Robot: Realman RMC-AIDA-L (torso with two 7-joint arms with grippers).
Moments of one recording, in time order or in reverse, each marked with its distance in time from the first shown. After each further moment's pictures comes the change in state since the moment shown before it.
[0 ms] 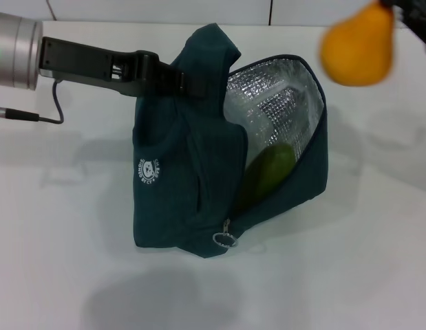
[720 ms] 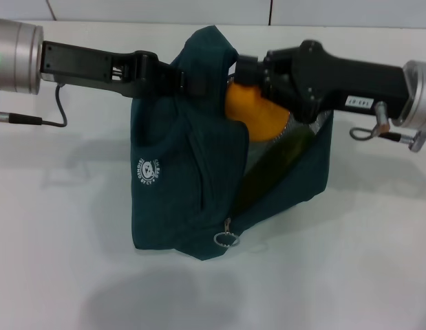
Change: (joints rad) left arm 0.004 0.007 -0.008 -0.064 -0.026 -0.016 0.036; right arm 0.141 0.048 -0.352 0.013 0.009 0.126 0.034
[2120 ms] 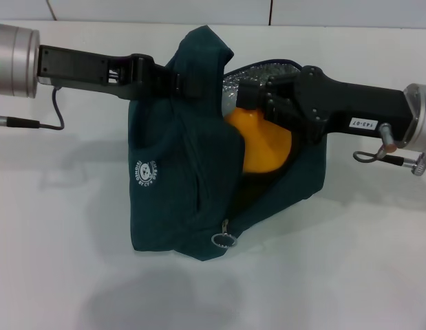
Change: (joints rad) left arm 0.015 0.000 0.001 0.000 -0.002 -0.012 0.011; right arm -0.039 0.002 -0.067 0.011 0.043 -0.024 0.064
